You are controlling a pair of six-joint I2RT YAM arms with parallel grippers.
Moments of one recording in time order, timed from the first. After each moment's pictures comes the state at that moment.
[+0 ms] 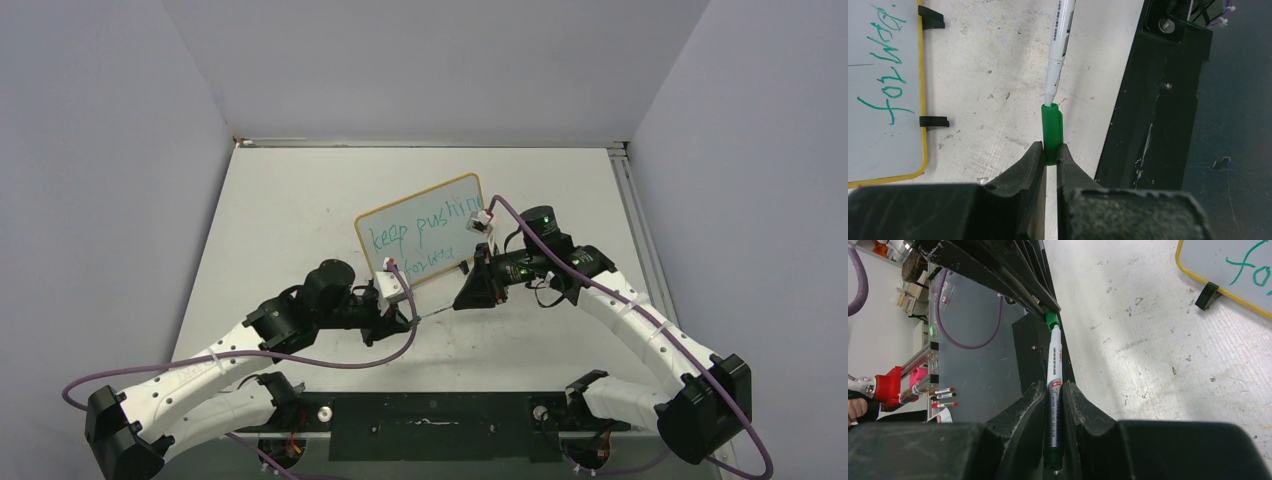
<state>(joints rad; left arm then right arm) -0.87 0.86 0.69 -0.37 0.41 0.05 0.52 1.14 0.93 -0.52 -1.01 0.06</state>
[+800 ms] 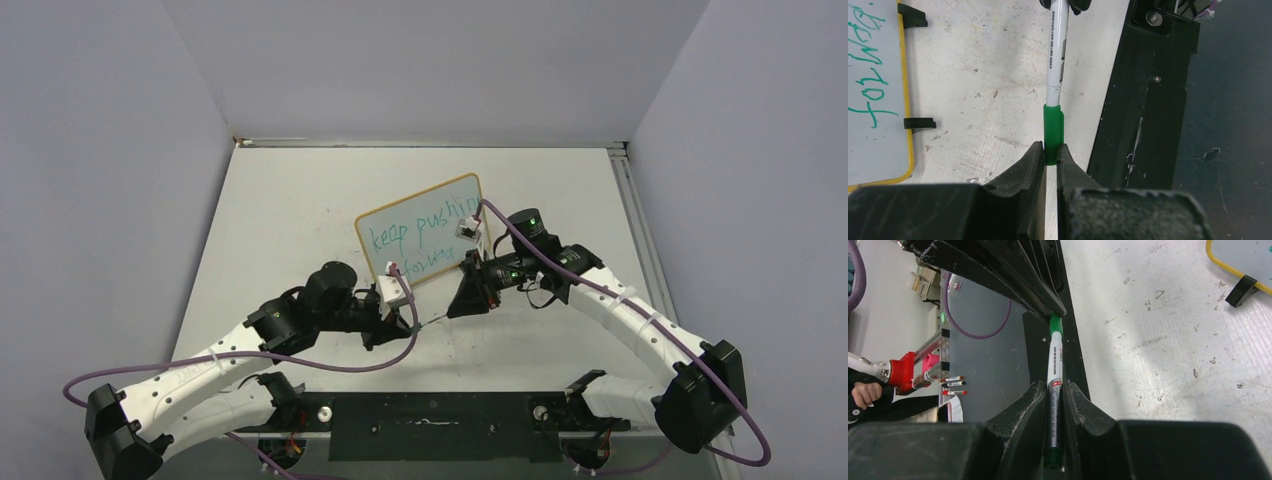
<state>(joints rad) -0.88 0.86 0.69 -0.38 0.43 0.05 0.57 1.19 0.93 -0.52 -1.03 0.06</state>
